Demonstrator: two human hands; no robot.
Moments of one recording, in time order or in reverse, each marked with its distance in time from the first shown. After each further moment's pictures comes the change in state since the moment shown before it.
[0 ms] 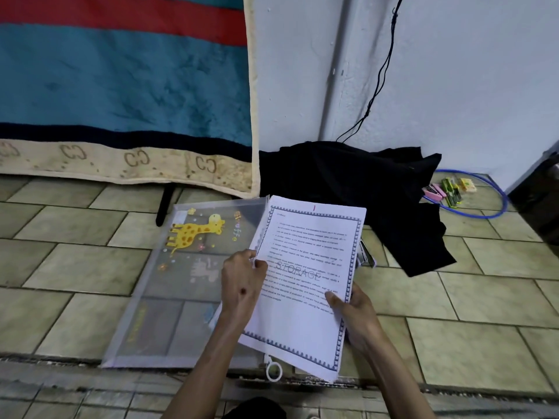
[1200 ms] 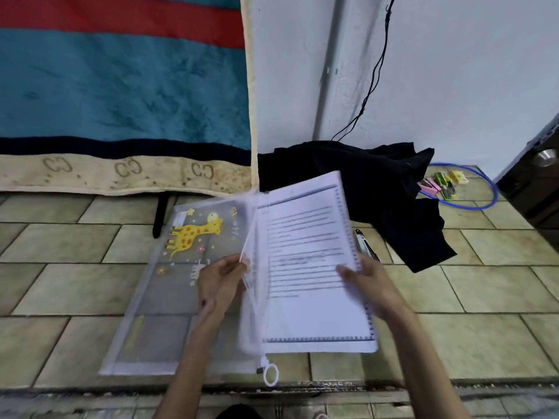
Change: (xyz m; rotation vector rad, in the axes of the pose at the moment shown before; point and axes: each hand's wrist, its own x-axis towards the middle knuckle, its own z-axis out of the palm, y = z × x) left_hand 0.039 -0.050 -0.012 -0.674 -0.136 -0.188; right_hand 0.019 -0.053 0.006 -0.244 -0.033 -0.061
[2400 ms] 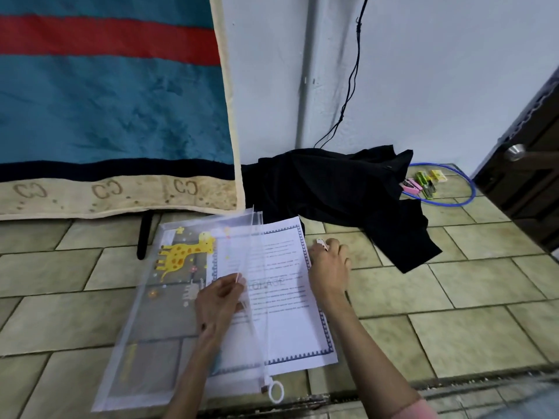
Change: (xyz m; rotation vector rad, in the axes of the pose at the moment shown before) left_hand 0.011 -0.028 -0.001 0.104 -0.041 0.010; right_hand 0.047 0.000 0.062 -1.057 0.441 -0.129
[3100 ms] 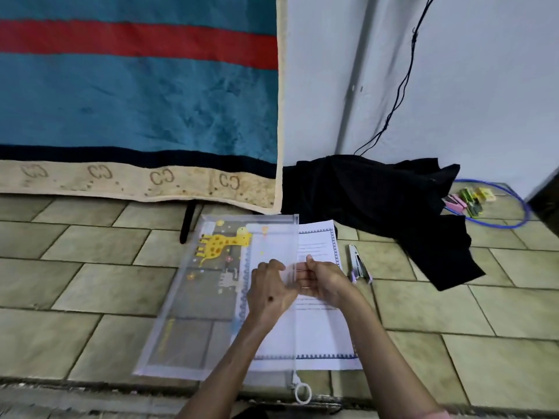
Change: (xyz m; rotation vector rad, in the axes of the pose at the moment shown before) left_hand -0.022 0.043 0.029 0.822 -0.063 0.100; right_hand -0.007 -0.040 0.005 1.148 -0.797 0.432
